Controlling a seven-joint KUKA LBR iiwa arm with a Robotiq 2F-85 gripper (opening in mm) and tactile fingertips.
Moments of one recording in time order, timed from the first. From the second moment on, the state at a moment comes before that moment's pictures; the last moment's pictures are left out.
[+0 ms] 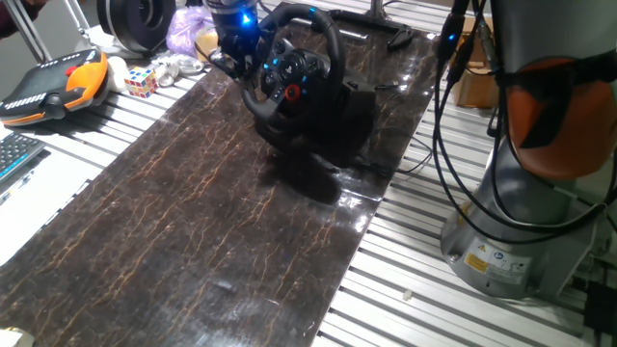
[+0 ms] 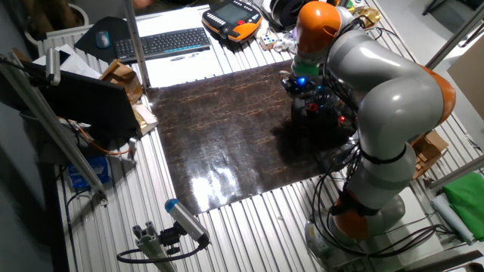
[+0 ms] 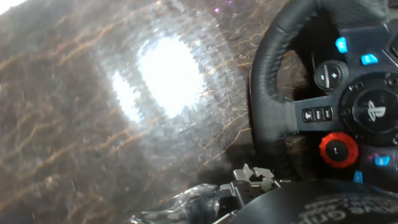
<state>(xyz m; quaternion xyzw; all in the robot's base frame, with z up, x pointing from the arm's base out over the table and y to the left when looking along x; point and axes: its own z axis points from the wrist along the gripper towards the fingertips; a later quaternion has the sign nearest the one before) 0.527 -0.007 0.227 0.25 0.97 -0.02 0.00</state>
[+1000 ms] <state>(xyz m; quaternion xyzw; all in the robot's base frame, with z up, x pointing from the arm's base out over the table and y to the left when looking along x) 0.536 -0.020 0.231 0.41 0.91 -0.05 0.03</state>
